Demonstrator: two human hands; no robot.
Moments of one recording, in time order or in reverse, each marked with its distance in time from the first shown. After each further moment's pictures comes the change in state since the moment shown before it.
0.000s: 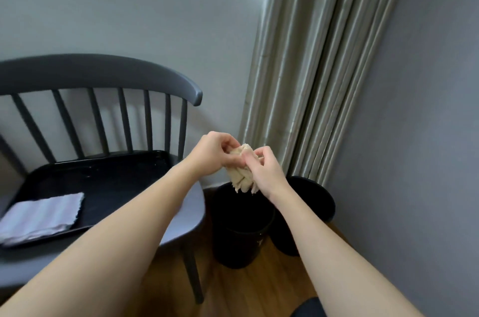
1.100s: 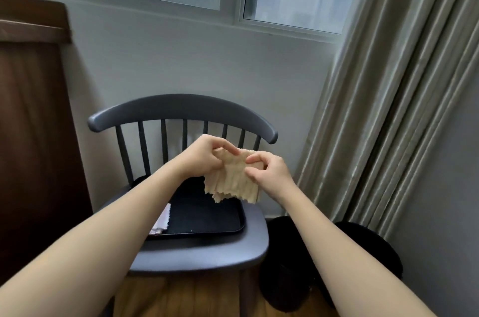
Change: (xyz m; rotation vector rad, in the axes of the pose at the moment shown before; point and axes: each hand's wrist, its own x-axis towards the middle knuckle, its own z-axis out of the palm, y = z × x) left_hand -0.086 -0.008 -0.187 0.122 0.146 -0.066; right_hand -0.010 -0.126 0.104 -0.054 -0.231 -0.318
